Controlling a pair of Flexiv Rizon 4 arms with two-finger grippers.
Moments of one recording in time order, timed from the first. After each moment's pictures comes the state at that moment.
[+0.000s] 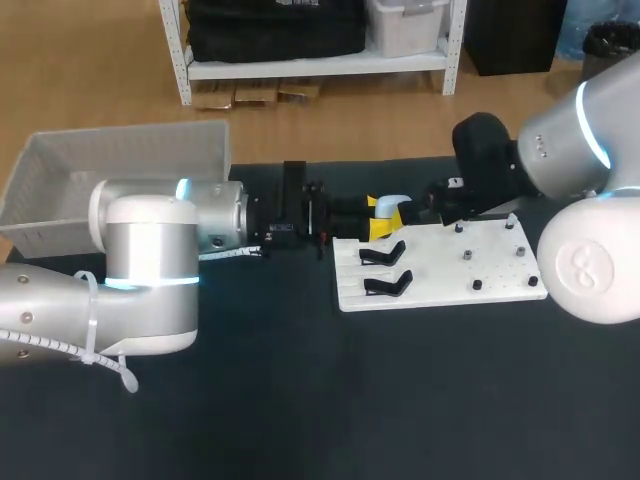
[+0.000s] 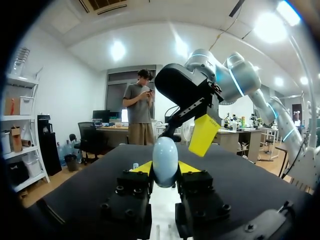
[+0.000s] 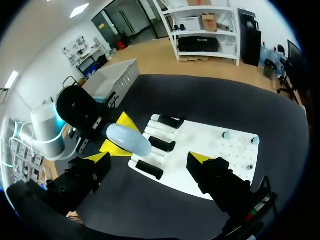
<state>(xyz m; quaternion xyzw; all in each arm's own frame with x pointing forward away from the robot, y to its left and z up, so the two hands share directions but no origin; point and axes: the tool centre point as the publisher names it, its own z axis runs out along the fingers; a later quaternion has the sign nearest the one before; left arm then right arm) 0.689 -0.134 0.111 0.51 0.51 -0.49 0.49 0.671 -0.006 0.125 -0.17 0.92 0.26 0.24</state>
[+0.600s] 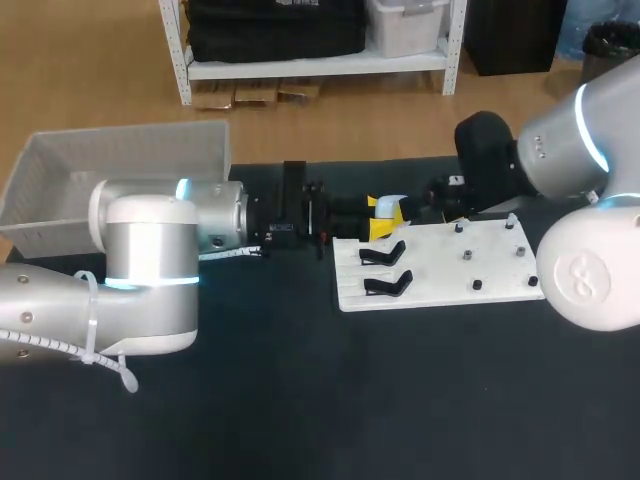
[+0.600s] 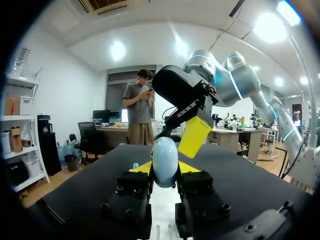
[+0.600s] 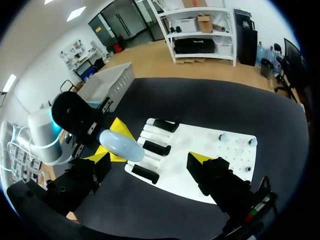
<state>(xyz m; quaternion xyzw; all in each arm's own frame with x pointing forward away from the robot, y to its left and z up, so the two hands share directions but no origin) 0.689 -0.134 0.111 0.51 0.51 -0.49 0.49 0.681 -0.009 0.124 -0.16 0.92 0.26 0.26</state>
